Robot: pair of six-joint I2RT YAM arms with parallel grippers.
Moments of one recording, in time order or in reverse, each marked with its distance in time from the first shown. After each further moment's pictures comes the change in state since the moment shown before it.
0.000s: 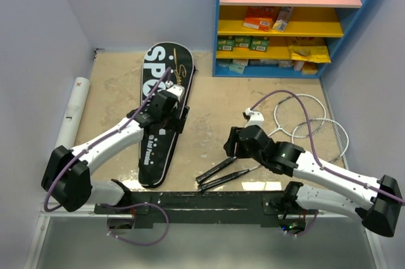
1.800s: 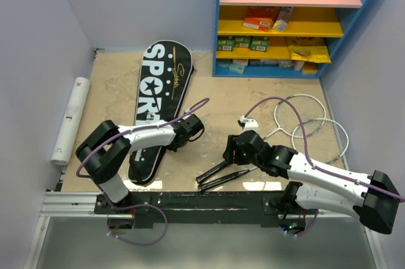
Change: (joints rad) left arm -0.225 0.334 0.014 -0.283 -0.353 -0.023; right arm 0.000 0.037 -0.103 0.073 -0.080 -0.017
